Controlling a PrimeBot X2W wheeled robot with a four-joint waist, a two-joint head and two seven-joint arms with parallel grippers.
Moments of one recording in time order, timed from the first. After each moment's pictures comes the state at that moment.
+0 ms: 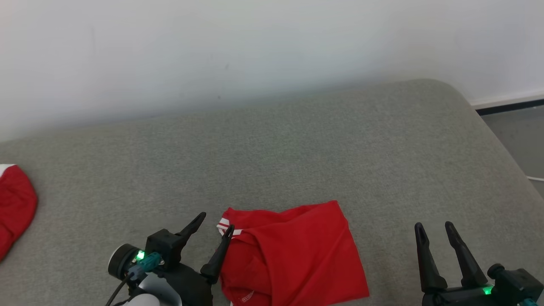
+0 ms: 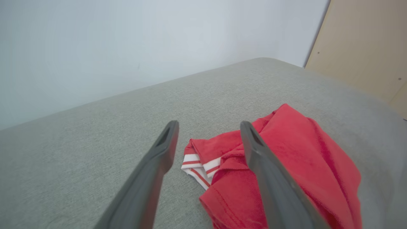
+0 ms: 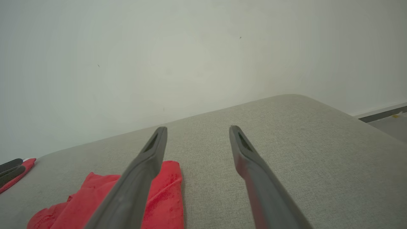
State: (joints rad) left arm -0.35 0.27 -0.54 0.42 -0.40 -0.10 -0.21; right arm 0.04 -0.18 0.11 0.10 0.41 0.13 -0.26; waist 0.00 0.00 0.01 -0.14
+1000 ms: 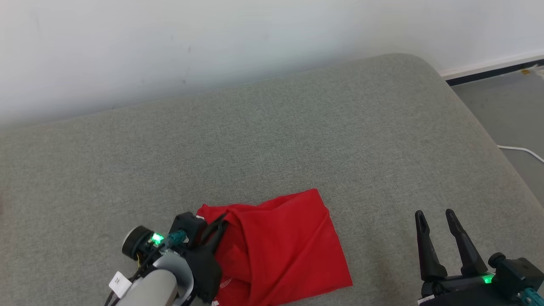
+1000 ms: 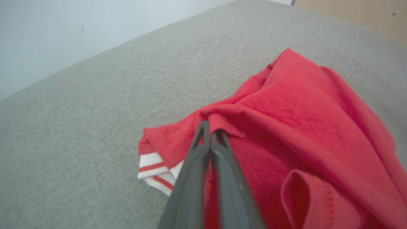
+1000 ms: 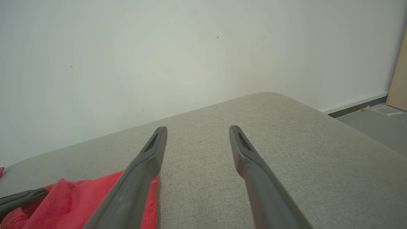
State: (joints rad) left arm -0.59 0.19 -0.74 0.82 -0.42 -0.13 -0.26; right arm -0.01 -0.18 0.11 0.11 0.41 0.13 -0.26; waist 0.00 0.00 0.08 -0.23
